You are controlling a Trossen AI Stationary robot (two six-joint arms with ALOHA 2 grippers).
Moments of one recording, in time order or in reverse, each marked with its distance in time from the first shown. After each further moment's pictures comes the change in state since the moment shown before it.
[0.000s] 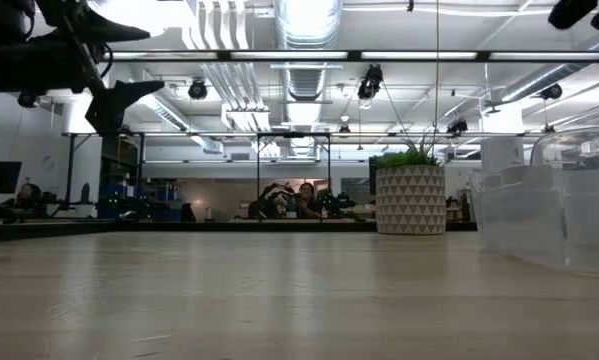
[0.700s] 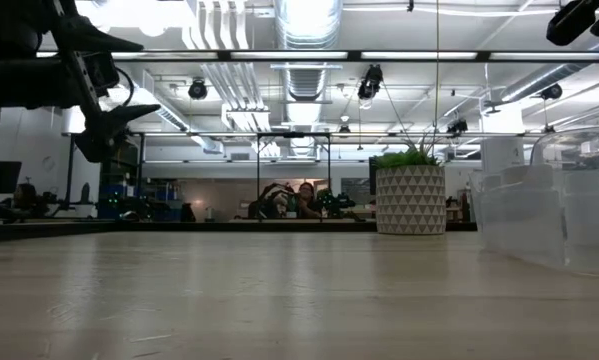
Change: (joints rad) left arm 0.000 0.087 -0.041 0.010 0.215 -0.273; right arm 0.000 0.017 -0.011 -0.046 0.084 0.074
